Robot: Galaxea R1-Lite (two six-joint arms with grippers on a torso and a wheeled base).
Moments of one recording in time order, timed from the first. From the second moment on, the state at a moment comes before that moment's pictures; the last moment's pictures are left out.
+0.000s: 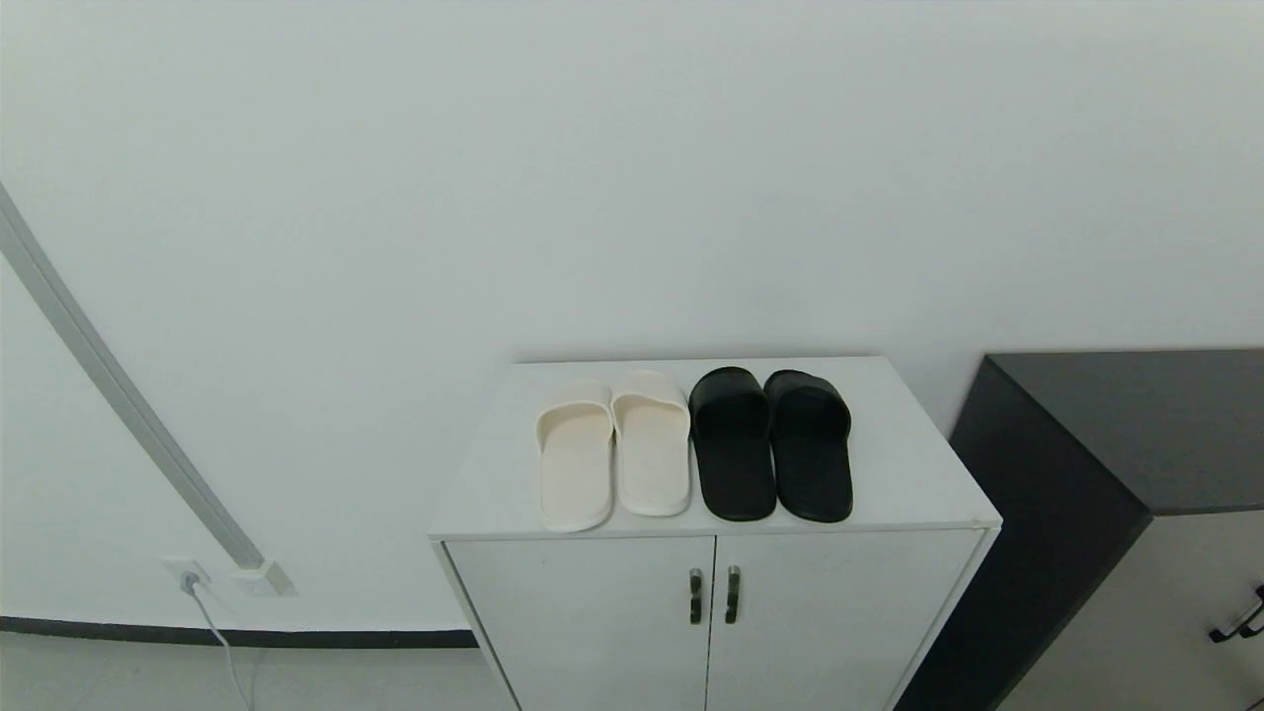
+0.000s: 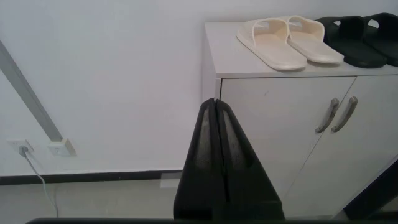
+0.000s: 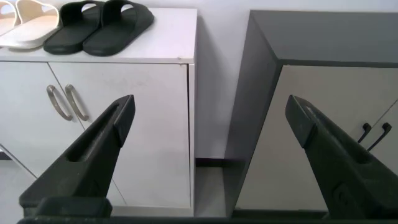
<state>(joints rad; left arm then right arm) 0.00 0.00 0.00 0.00 0.01 0.00 -0.01 0.00 0.00 0.00 0.06 -0.05</state>
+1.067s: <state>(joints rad) 0.00 0.00 0.00 0.00 0.00 0.00 0.03 0.56 -0.35 -0.04 0.24 0.03</state>
